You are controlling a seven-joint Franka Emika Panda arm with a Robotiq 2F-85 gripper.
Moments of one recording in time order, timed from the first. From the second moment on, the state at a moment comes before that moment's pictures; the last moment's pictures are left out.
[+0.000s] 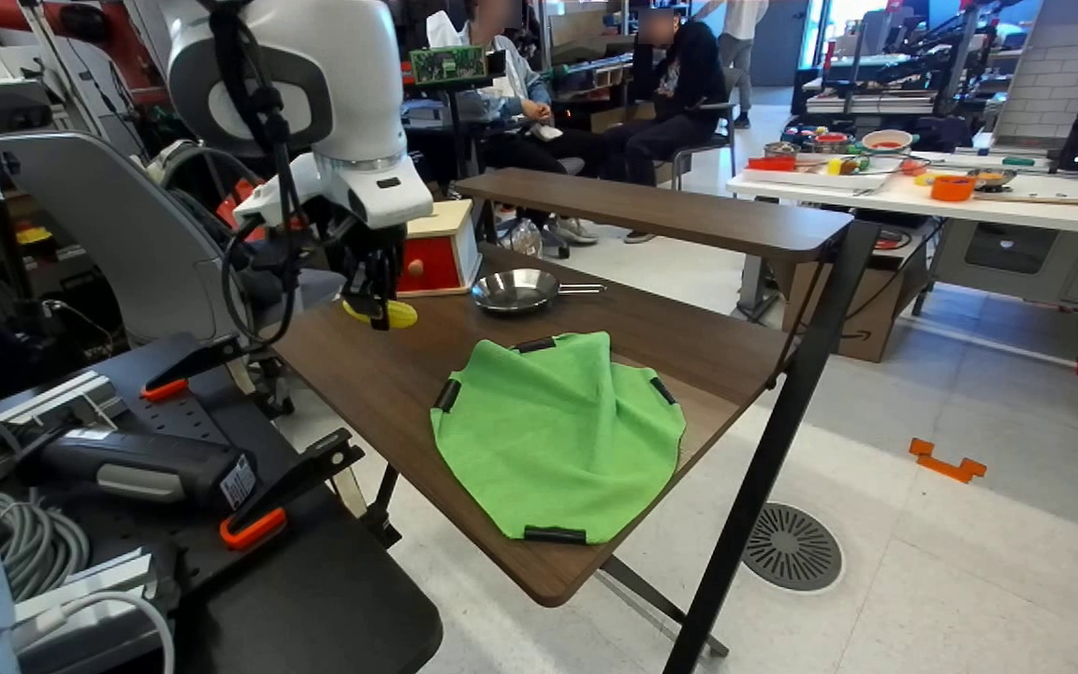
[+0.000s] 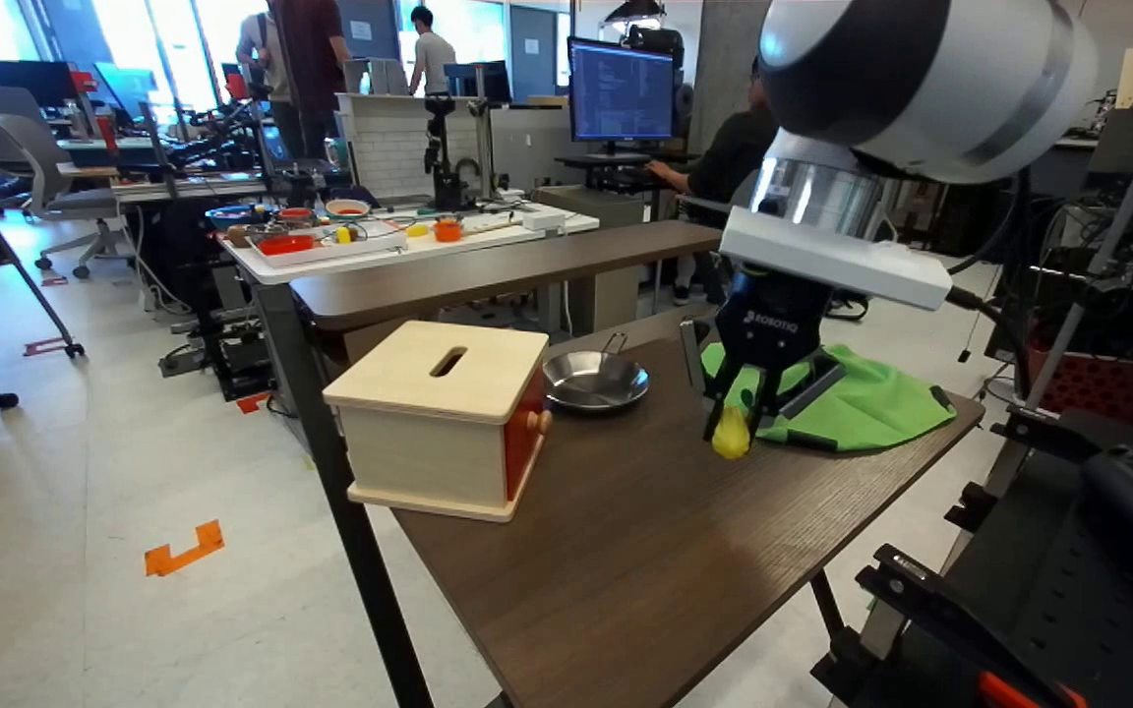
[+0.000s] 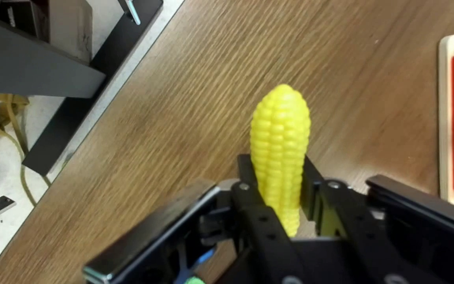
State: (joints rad) arm -0.18 0.51 0.27 -2.30 0.42 2.79 0.54
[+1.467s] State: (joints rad) arm 0.03 0.74 -0.04 -1.66 0.36 2.28 0.69
